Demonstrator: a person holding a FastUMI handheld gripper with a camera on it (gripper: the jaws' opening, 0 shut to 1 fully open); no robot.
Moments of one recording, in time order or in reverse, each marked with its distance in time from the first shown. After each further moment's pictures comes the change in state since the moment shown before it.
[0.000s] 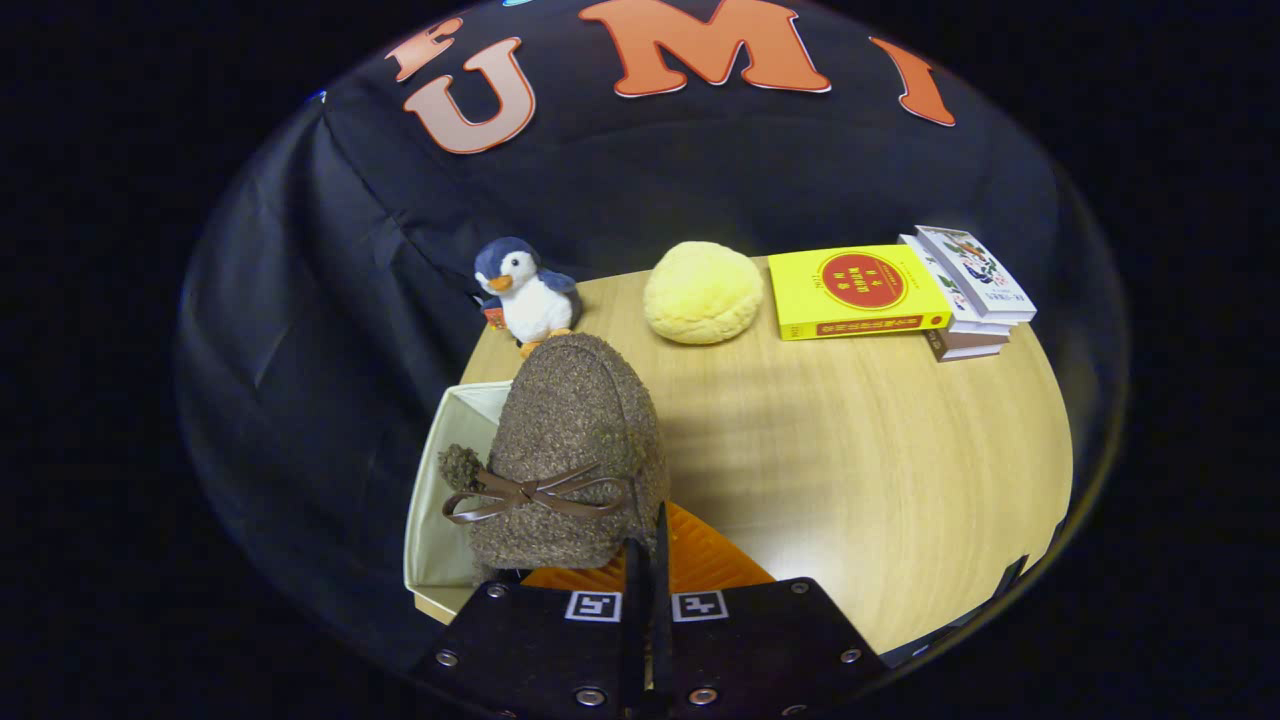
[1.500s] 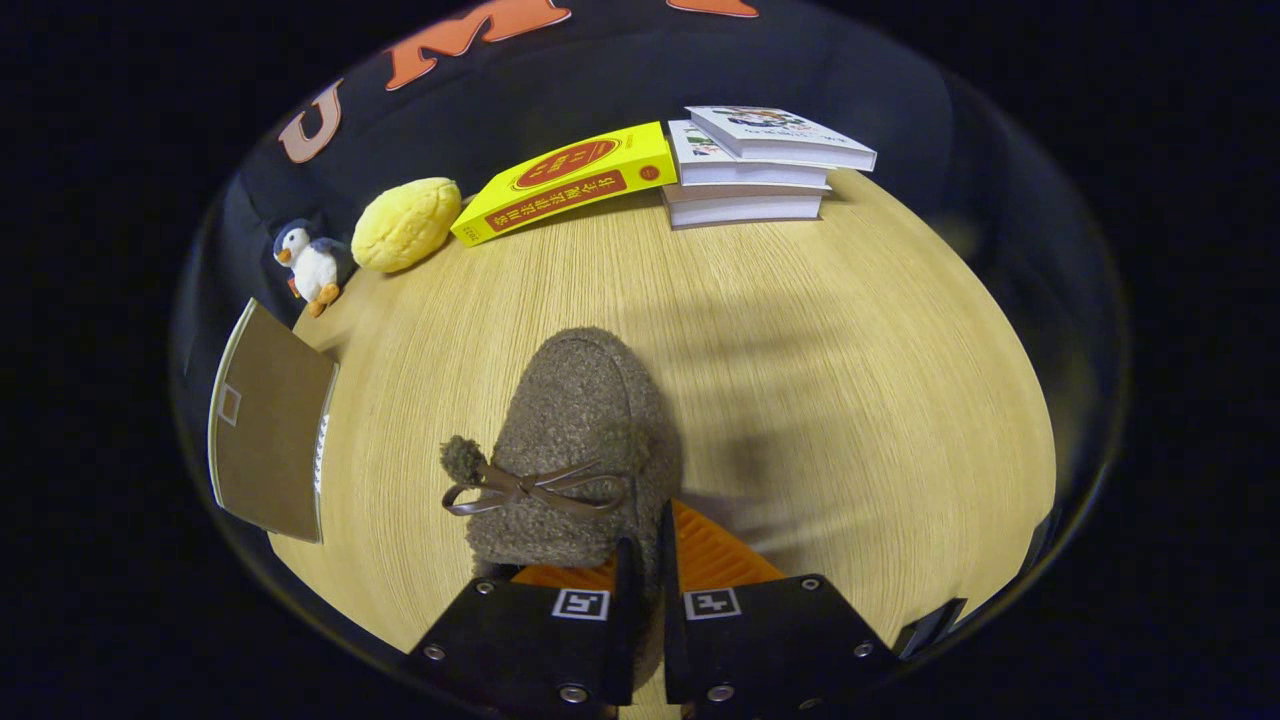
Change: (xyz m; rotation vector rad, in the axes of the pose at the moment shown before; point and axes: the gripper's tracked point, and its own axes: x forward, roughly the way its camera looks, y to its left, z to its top) arm 0.041 -0.381 -0.122 0.083 0.079 -0.231
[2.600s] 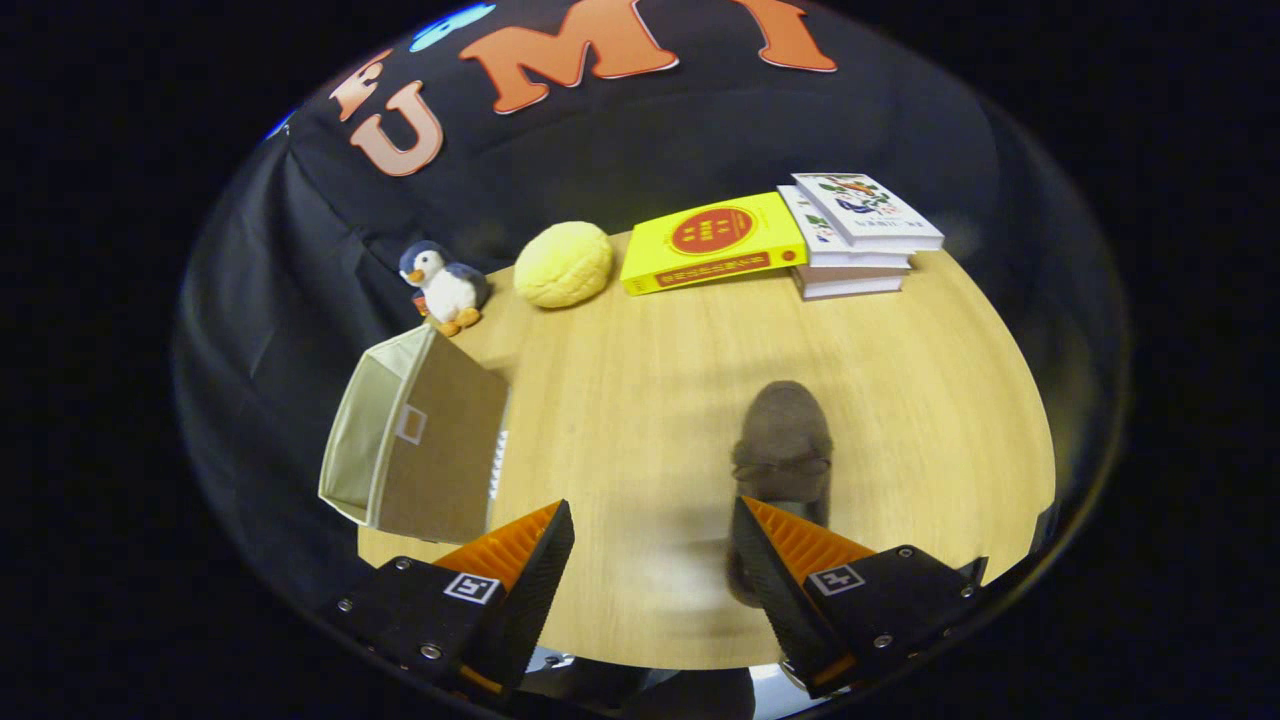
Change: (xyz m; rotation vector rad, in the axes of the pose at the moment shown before) arm -0.124 0.104 0.023 -0.016 -0.052 0.152
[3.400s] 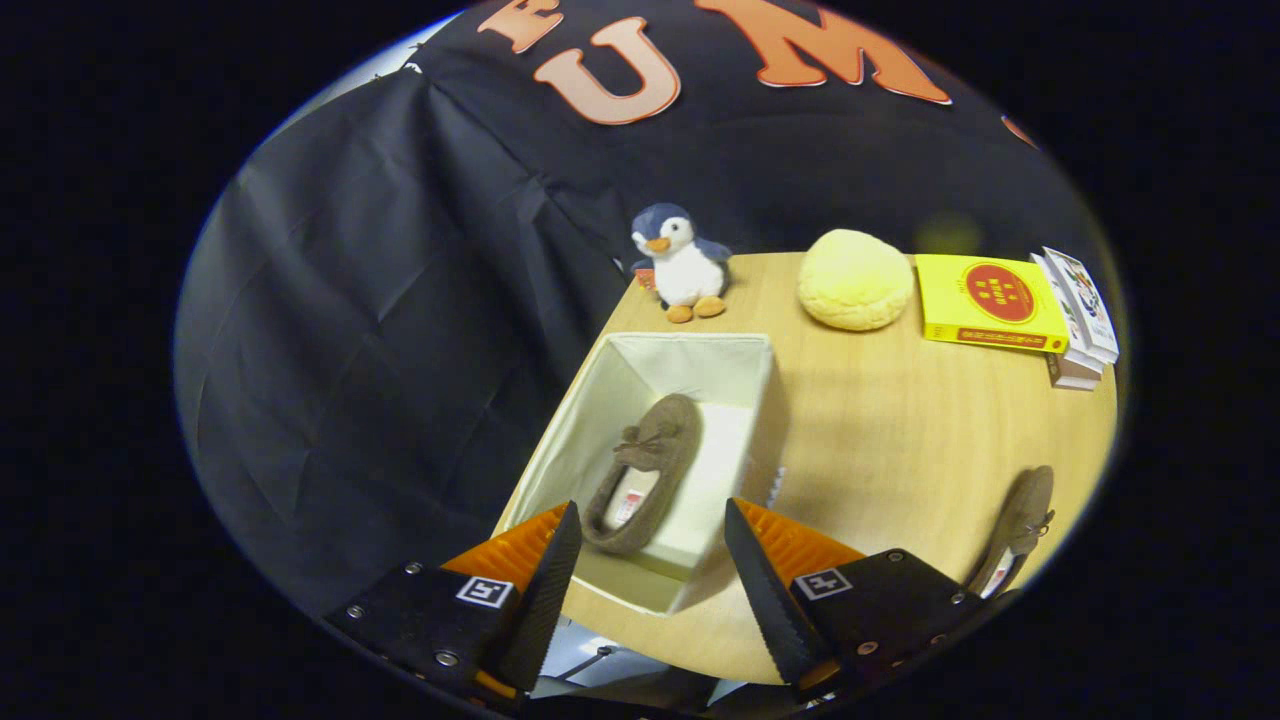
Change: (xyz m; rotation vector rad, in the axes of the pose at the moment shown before) arm -0.009 0.288 0.028 -0.218 0.023 0.381
